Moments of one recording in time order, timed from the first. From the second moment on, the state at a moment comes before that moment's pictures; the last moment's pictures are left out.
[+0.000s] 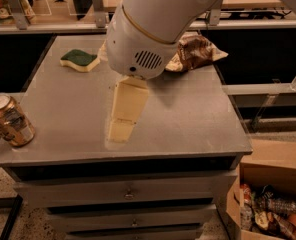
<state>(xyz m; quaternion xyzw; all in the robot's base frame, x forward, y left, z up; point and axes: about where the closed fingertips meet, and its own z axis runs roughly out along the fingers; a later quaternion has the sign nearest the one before) 0.412 0.062 0.978 -0.75 0.60 0.13 0.22</state>
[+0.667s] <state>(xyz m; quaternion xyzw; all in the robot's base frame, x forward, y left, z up) 0.449 0.109 0.955 -0.75 0.58 0.19 0.26</state>
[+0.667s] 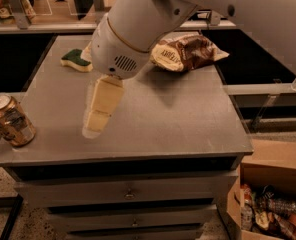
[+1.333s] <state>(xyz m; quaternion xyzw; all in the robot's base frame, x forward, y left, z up) 0.504 0.200 0.920 -0.73 0.56 0.28 0.29</state>
